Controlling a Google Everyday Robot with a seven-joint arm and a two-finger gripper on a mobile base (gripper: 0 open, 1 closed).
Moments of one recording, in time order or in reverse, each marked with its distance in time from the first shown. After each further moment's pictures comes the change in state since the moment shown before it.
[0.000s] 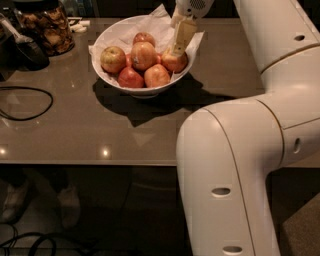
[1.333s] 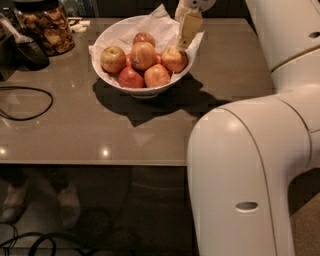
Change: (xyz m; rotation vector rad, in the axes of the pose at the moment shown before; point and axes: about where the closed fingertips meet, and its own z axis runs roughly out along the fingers) arm 0.002 0.003 -0.029 0.051 0.023 -0.022
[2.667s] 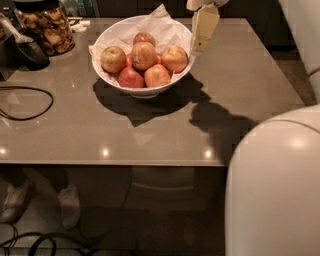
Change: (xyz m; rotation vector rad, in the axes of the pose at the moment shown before) arm 0.016 0.035 -0.037 0.005 0.053 0.002
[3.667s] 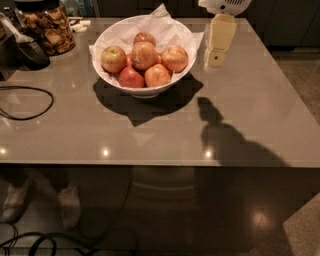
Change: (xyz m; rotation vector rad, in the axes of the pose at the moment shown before) arm 0.011 0.060 -0.029 0.011 0.057 0.003
